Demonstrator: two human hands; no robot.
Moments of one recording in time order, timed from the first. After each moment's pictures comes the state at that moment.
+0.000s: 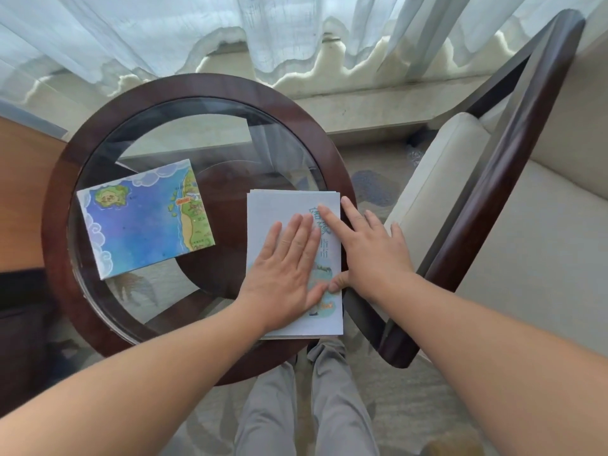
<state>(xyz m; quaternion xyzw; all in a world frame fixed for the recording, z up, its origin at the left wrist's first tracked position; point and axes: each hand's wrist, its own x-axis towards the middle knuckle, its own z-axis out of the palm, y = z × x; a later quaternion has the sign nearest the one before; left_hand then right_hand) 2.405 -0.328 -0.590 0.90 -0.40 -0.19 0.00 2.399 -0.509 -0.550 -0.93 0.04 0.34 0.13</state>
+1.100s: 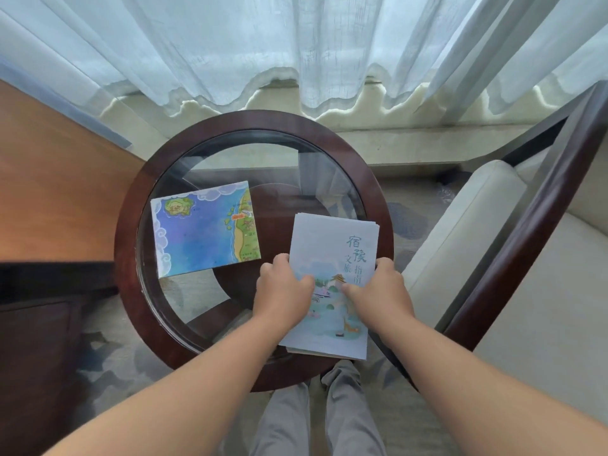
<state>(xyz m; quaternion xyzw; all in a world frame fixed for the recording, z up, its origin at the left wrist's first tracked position) 2.426 -0.307 -0.538 0.89 0.17 -0.35 0.26 2.397 -0.457 -0.537 -0.80 0.37 0.29 0.36</state>
